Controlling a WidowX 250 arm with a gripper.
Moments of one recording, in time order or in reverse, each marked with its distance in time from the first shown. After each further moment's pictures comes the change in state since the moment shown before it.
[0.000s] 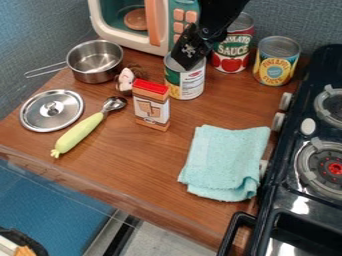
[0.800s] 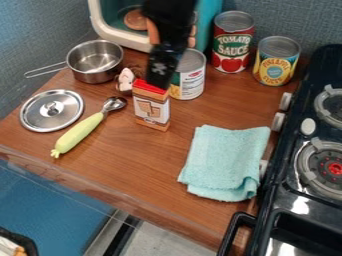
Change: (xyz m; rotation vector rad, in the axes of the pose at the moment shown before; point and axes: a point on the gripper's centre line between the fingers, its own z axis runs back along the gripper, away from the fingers) arm 0.021 0.028 -0.031 0.141 0.300 0.280
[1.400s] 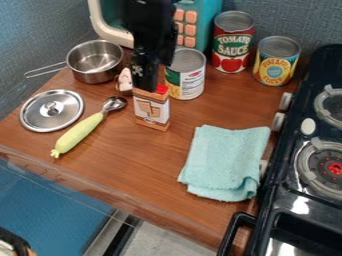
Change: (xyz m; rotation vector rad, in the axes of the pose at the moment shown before) arm 0.008 -0.023 -0.037 0.045 0.077 -0.127
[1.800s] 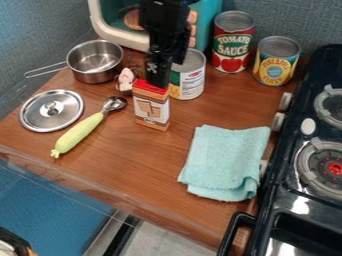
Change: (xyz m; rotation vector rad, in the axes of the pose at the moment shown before) arm -0.012 -0.020 -0.007 -0.009 -0.012 -0.028
